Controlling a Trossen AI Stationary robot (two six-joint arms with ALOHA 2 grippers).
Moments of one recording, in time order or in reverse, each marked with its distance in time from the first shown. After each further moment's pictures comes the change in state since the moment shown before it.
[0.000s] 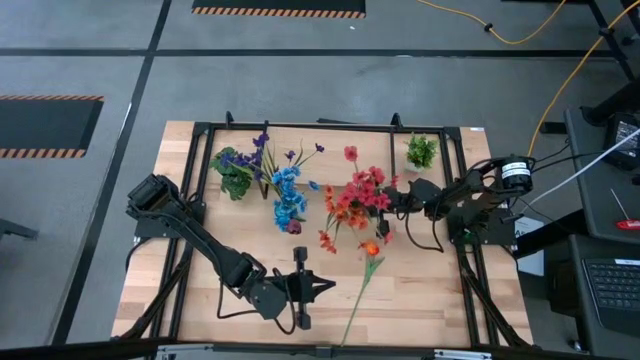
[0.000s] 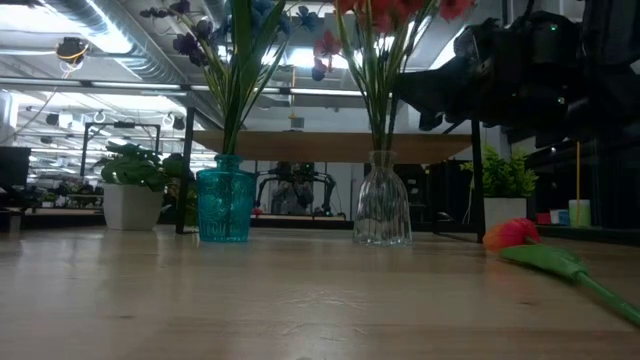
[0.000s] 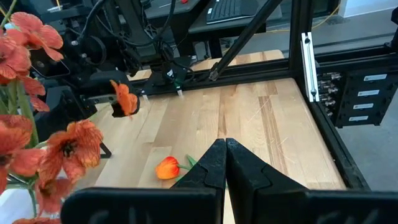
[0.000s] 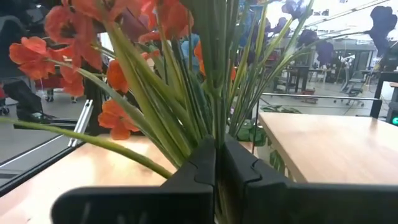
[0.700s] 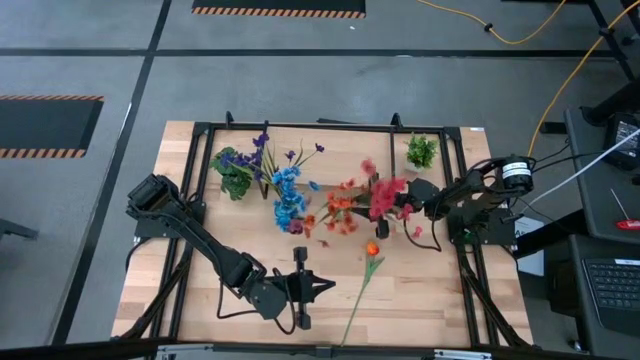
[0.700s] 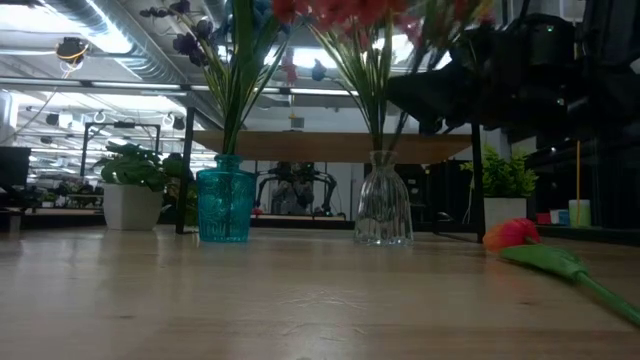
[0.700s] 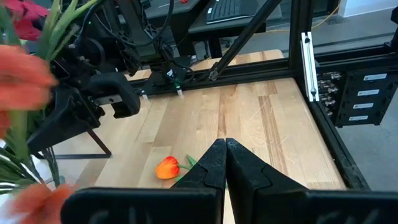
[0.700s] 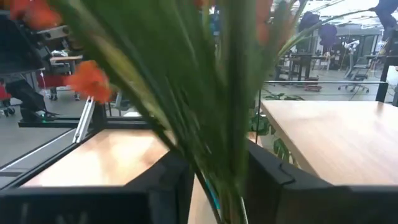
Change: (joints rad) left arm 0.000 0.000 0.000 -0.001 0.000 0.000; right arm 0.000 -0.002 0.001 -0.047 -0.003 0.042
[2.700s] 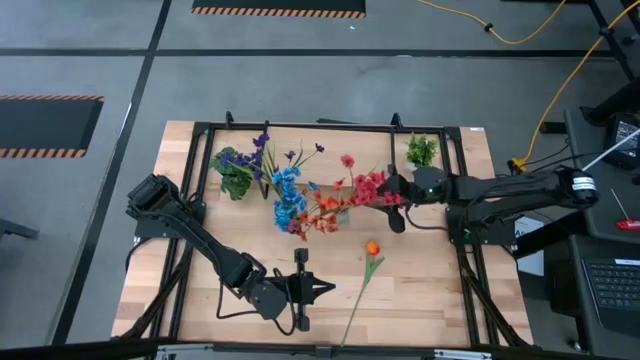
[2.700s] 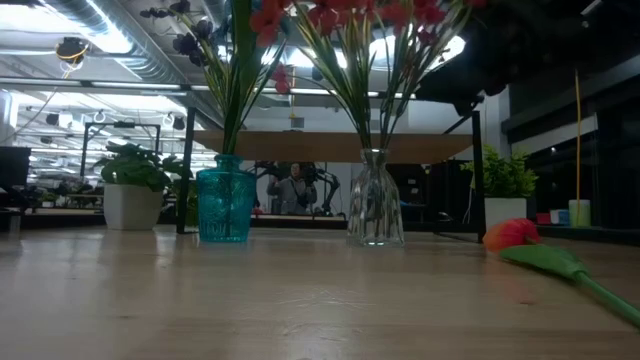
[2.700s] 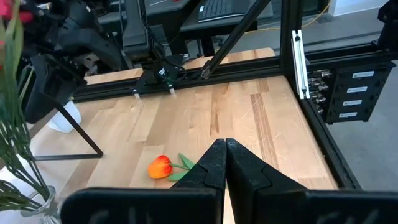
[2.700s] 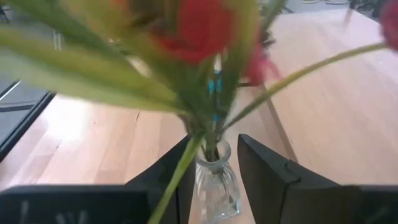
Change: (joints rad) left arm 0.000 0.000 0.000 -0.004 0.034 -0.004; right arm 0.001 -0.641 0.185 -1.271 0.106 0.042
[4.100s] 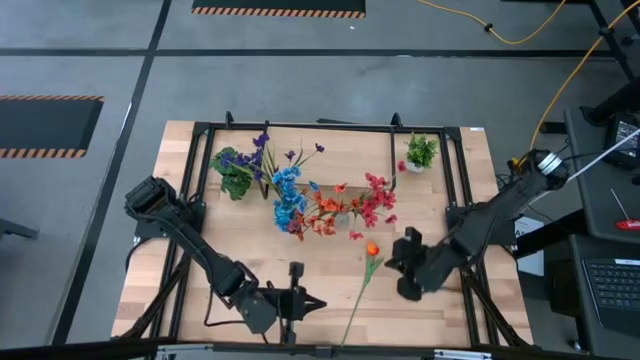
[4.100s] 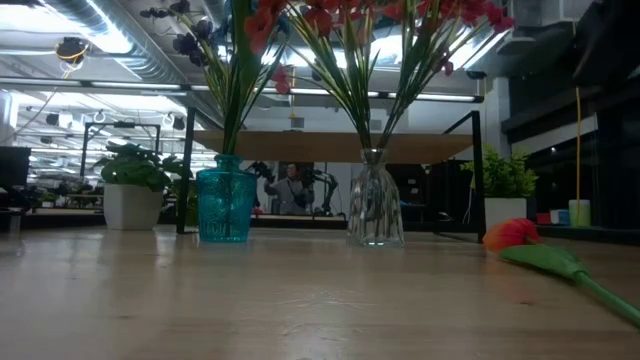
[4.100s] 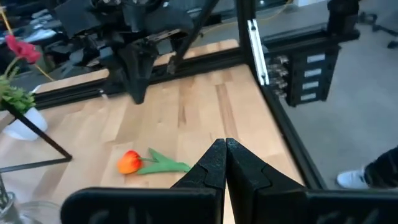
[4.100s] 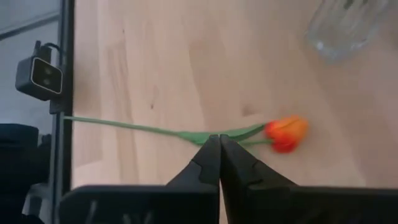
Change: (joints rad) left arm -0.075 0.000 0.000 -0.036 0.054 0.012; right arm 0.788 0.260 0.356 -0.729 0.494 0.801
